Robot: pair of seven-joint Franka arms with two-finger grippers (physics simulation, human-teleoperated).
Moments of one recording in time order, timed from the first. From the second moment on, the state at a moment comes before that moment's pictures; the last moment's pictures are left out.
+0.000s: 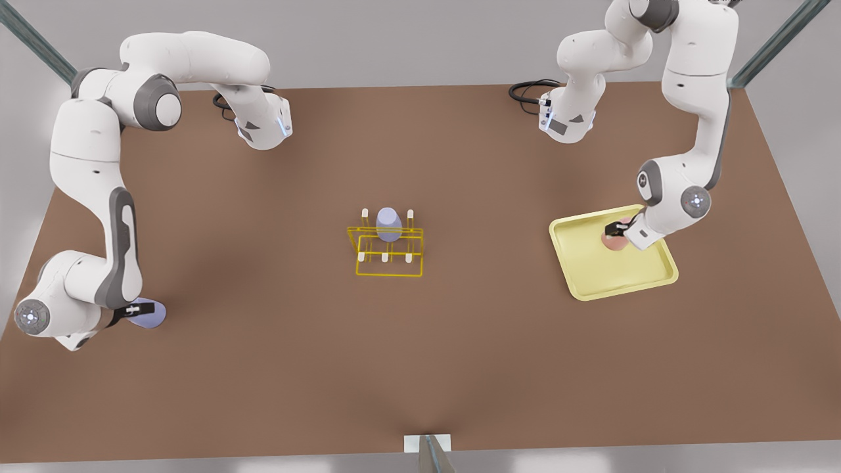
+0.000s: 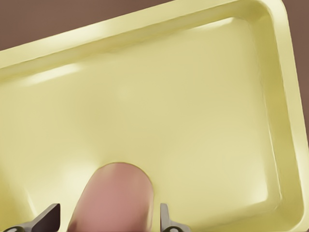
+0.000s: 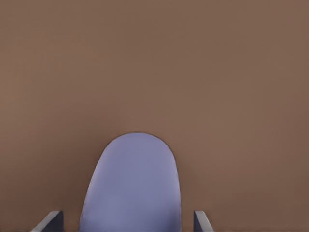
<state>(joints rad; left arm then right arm) 0.10 0.22 0.07 -2.42 0.00 2.48 0.27 -0.36 0.83 0.03 -1.33 -0.17 1.92 -0.36</state>
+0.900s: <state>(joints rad) 0.10 0.21 0.08 -2.49 -0.01 2.61 0.33 -0.36 0.86 0.03 -1.34 -0.18 1.92 -0.41</state>
